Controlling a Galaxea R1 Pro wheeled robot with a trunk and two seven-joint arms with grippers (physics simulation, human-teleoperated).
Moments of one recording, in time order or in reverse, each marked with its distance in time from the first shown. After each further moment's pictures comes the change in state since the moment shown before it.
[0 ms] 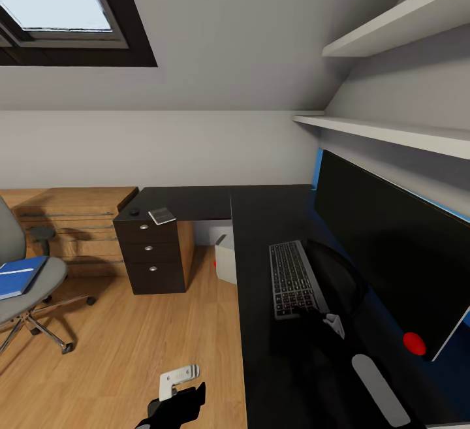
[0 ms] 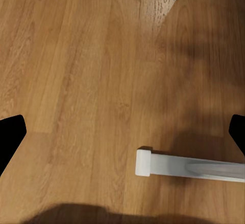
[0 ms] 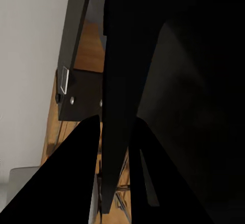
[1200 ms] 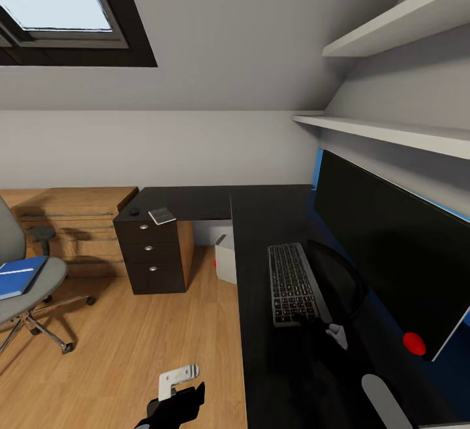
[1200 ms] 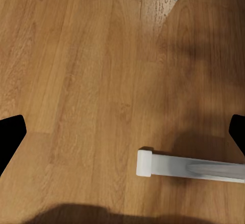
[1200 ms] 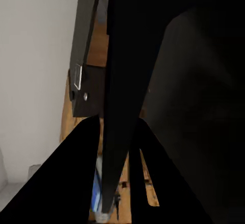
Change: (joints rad) left arm 0.000 0.002 0.003 0.000 -0.001 0.000 0.000; right arm 0.148 0.008 0.007 -0.235 -0.085 -0.010 -0.087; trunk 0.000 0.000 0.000
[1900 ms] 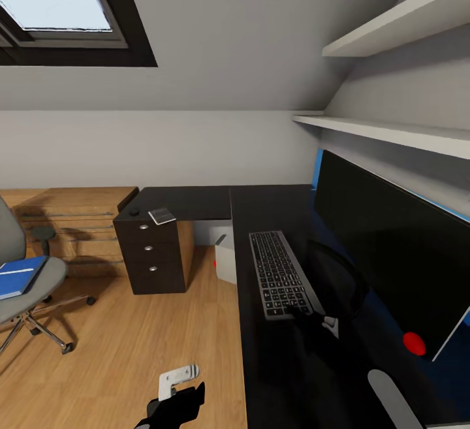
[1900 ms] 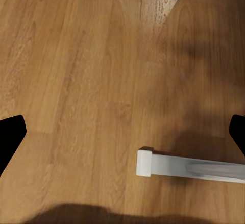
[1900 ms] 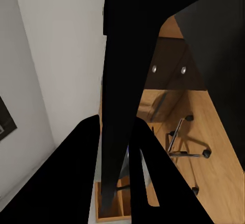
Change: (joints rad) left arm 0.000 0.000 0.000 0.000 0.000 0.000 0.000; right arm 0.002 -0.010 -0.007 -0.055 -0.111 0.150 0.068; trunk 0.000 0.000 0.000
